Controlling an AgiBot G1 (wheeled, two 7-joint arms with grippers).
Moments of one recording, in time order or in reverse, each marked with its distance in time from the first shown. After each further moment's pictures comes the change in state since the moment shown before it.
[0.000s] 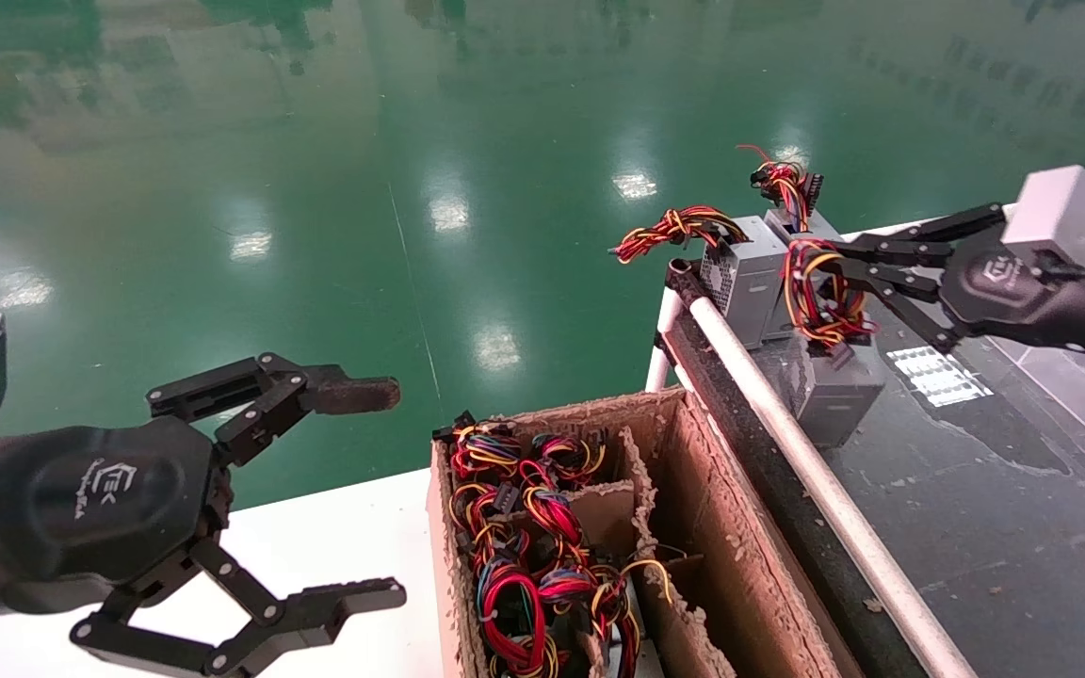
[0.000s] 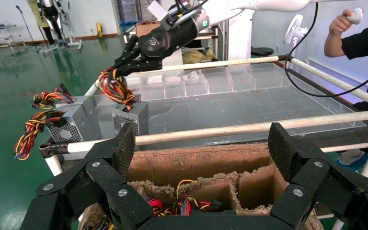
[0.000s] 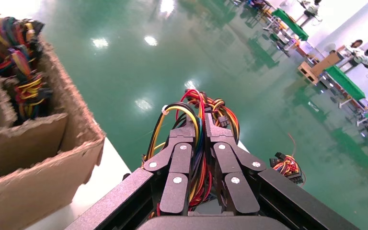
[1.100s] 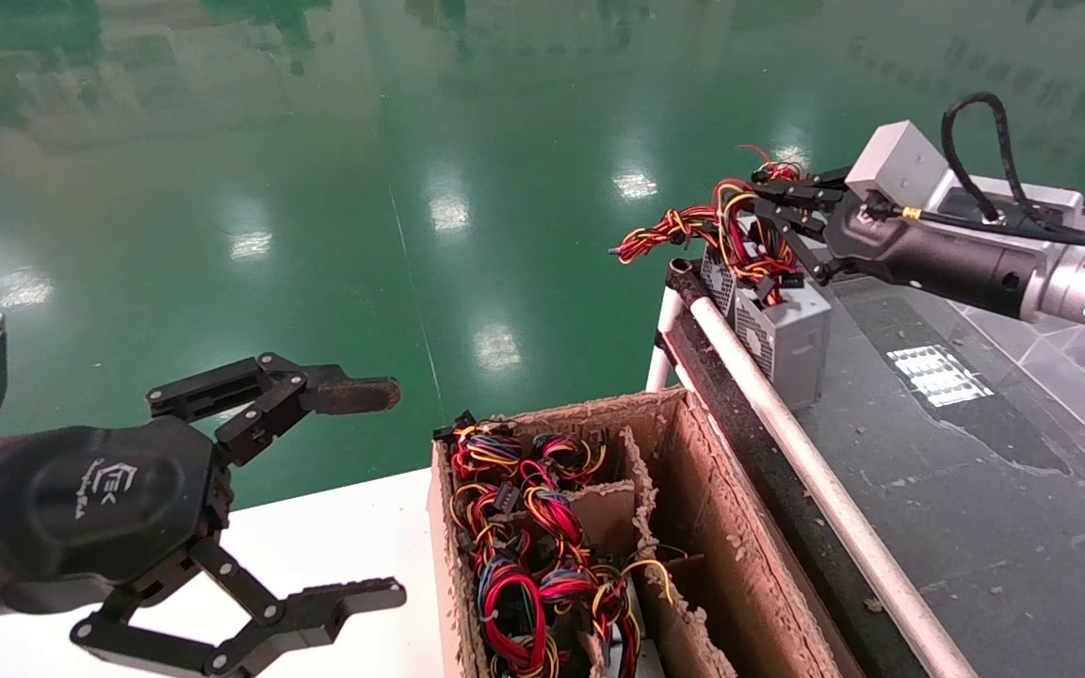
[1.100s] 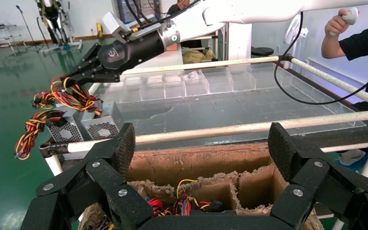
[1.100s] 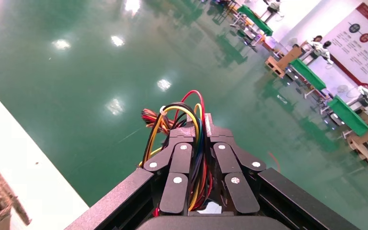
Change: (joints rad) left arm 0.000 0.000 0.000 0.000 0.000 0.000 0.000; right arm -0.021 -0.191 0.043 -0.063 0.061 0.272 -0.066
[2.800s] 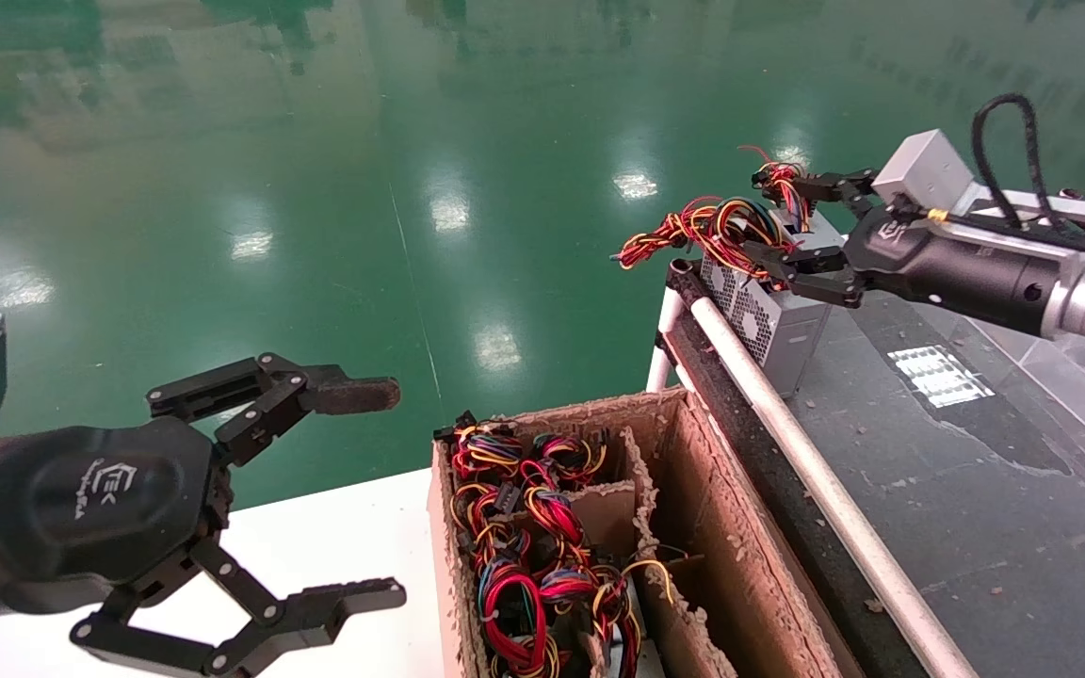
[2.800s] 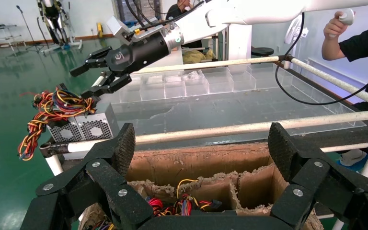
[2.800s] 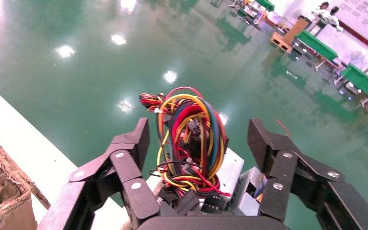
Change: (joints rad) left arm 0.000 0.000 0.000 0.000 0.000 0.000 0.000; right arm -0.005 0.027 -0.003 -0.010 -0.003 0.018 0.142
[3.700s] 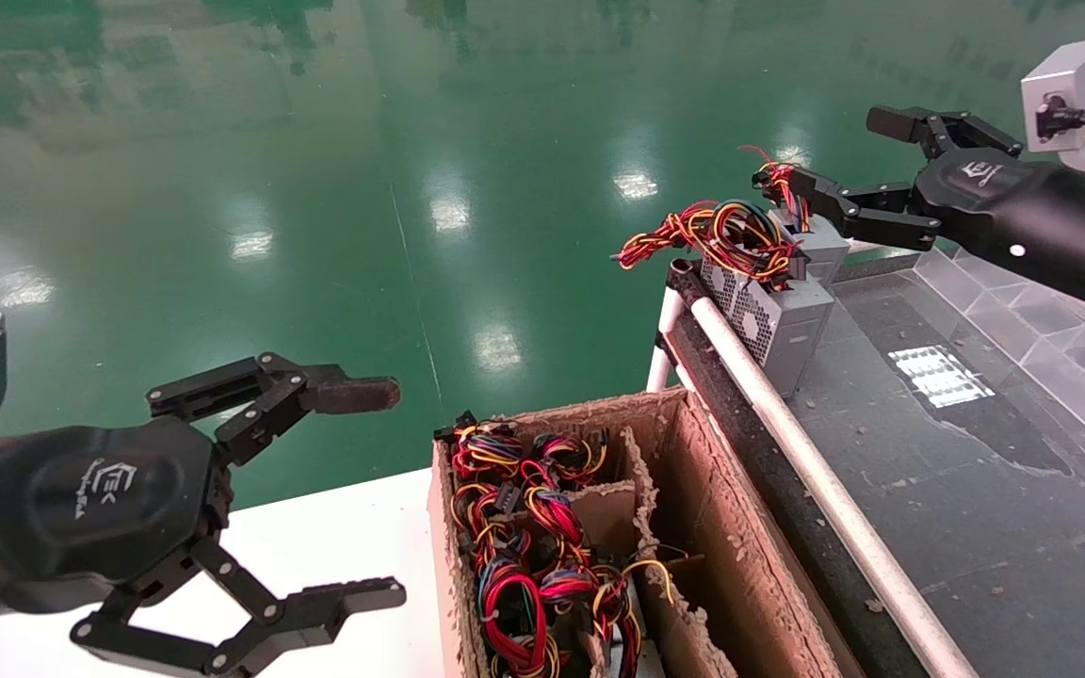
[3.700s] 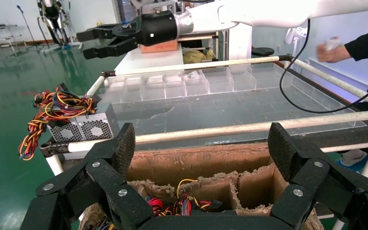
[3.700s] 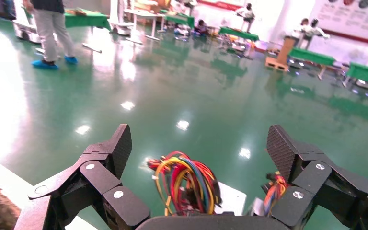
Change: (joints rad) left arm 0.000 0.000 0.000 0.000 0.000 0.000 0.000; right arm -0.124 0.109 0.087 0.225 0.149 -0.089 0.295
